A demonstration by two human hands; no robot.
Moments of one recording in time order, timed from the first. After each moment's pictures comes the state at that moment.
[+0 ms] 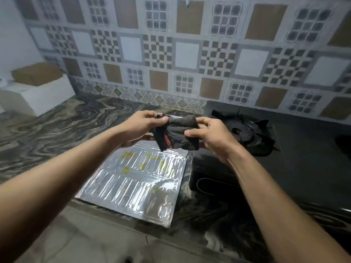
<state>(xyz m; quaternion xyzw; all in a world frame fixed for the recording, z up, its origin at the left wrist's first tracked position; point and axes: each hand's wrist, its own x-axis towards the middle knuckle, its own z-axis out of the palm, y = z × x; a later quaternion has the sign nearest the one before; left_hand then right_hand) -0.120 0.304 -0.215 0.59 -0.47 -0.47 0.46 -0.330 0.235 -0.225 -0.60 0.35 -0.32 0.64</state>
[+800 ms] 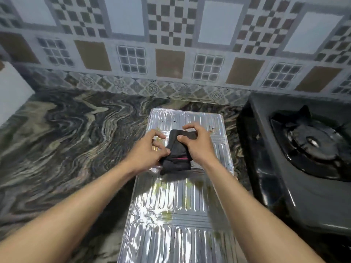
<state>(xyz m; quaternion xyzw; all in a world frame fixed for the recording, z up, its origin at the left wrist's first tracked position) 0.091 0.187 -0.351 0.65 -0.51 -0.43 0.37 -0.073 0.128 -0.355 -0.61 0.57 -0.36 0.41</state>
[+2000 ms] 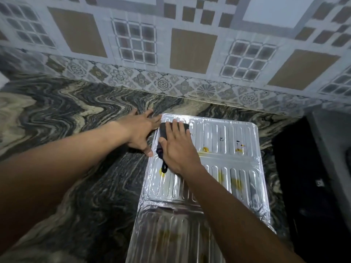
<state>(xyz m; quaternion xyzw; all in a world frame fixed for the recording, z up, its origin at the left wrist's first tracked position) 0.206 -0.007 -0.395 0.58 -0.77 -0.14 -0.24 0.031 0.011 -0.453 -0.86 0.49 -0.06 0.17</state>
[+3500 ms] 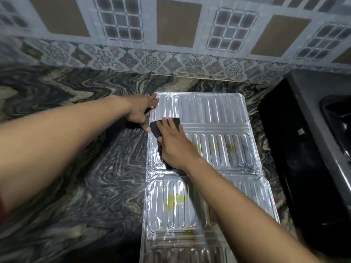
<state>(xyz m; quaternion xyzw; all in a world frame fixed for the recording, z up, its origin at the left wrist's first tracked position) 0.206 -0.017 -0.407 0.56 -0.78 -0.19 -0.20 0.022 0.082 -0.439 -0.84 0.48 -0.04 0.25</state>
